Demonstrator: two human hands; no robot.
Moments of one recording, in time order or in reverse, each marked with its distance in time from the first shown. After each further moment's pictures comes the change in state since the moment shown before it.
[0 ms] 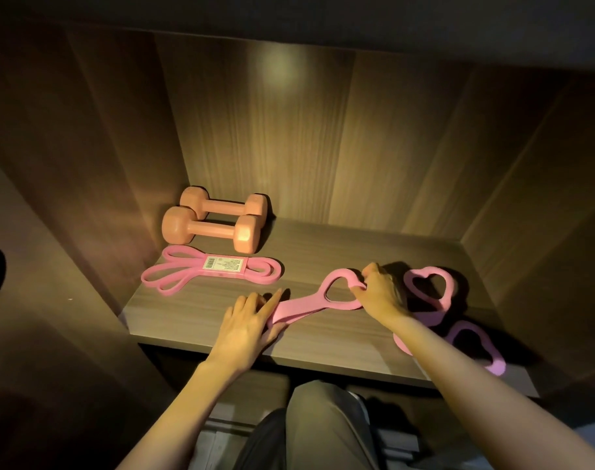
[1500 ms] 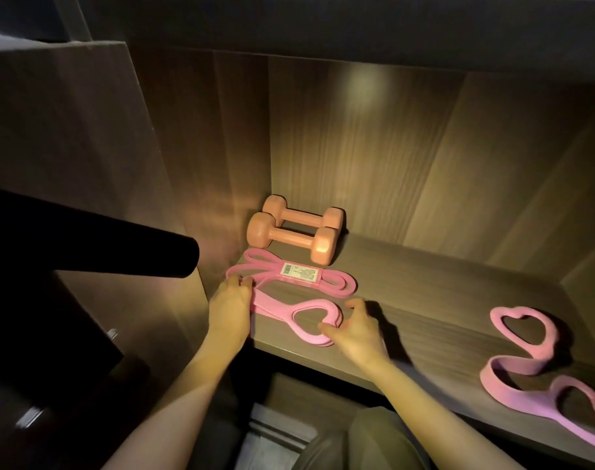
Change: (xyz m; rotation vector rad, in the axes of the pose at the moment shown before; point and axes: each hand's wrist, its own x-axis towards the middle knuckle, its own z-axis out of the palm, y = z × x) left_hand -0.019 -0.109 -0.052 0.056 0.153 -0.519; right_hand -0.050 -0.126 0.079 0.414 -0.232 -0.026
